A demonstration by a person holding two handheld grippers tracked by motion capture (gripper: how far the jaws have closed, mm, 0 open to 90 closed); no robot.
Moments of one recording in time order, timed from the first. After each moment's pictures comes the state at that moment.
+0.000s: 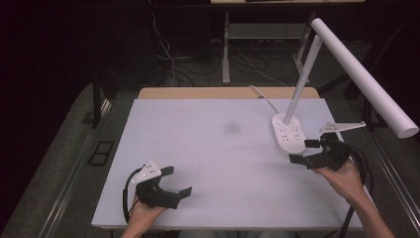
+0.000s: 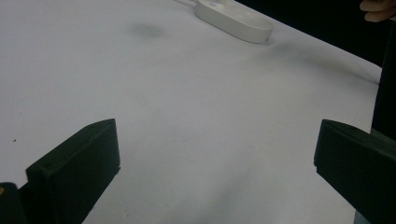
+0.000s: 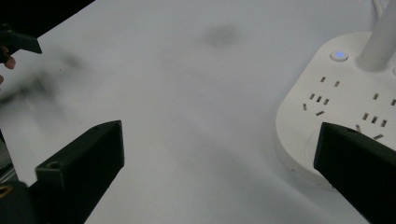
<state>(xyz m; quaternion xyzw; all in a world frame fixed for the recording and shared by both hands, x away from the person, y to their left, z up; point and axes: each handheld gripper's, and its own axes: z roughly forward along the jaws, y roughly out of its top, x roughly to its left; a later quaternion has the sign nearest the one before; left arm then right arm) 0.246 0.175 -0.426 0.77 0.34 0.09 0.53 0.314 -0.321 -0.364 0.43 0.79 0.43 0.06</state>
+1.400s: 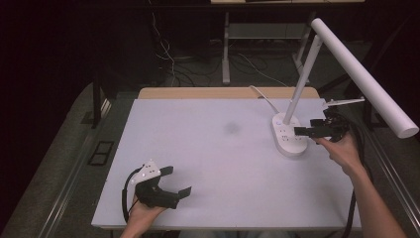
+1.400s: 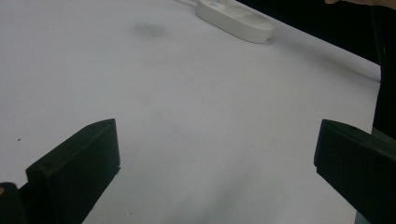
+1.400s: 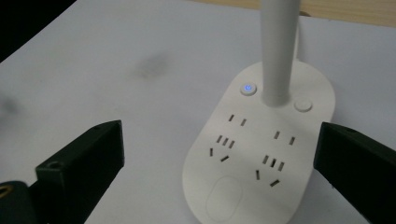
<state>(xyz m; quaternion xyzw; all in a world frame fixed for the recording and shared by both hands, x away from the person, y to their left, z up) 0.246 0.177 -0.426 0.77 0.35 0.09 0.53 0.396 -0.355 -0.369 0.49 0.76 0.42 0.07</state>
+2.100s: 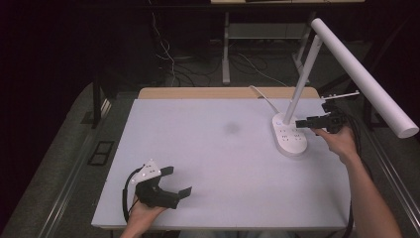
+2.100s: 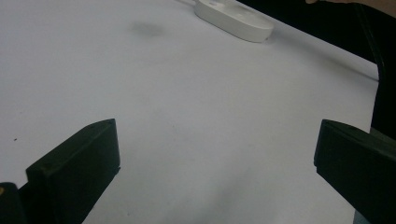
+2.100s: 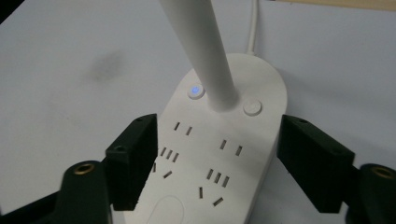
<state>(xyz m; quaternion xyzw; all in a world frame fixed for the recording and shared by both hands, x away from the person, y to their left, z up) 0.246 0.176 -0.426 0.77 0.34 0.09 0.53 0.438 -0.372 -0.388 0.52 0.76 0.39 0.06</state>
